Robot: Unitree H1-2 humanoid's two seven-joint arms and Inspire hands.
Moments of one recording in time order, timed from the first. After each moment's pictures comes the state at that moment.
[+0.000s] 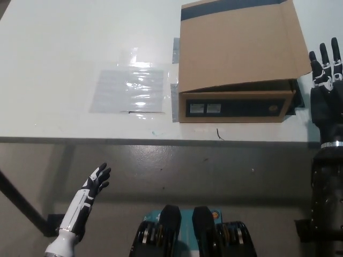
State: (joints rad) left_arm -0.10 0.18 0.00 0.35 0.01 -0.43 -0.13; right_arm -0.55 -0.01 -0.33 0.29 0.77 -0.11 0.12
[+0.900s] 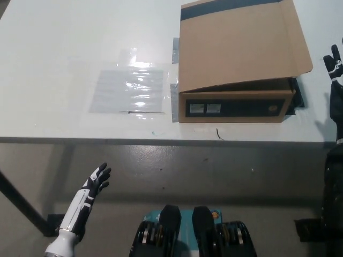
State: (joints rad) left_arm -0.10 0.18 0.00 0.35 0.01 -0.43 -0.13; right_arm -0.55 -0.05 -0.35 0.25 0.64 -0.15 0.08
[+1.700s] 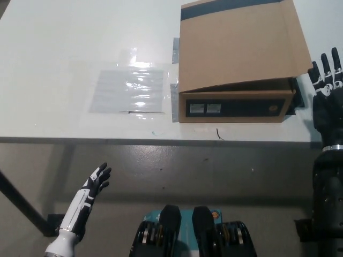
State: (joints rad) left_arm -0.10 0.18 0.00 0.35 0.01 -0.43 -0.13; right_arm -0.56 -0.03 -0.36 0.39 0.68 -0.15 0.14
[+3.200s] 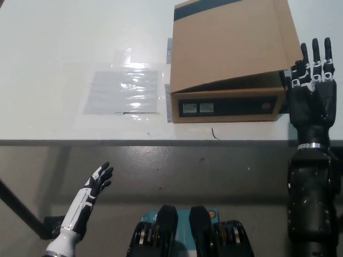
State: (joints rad) left_arm -0.10 0.19 0.00 0.35 0.01 -0.43 -0.15; right_arm -0.56 0.11 -0.34 0.29 0.82 -0.09 0.14
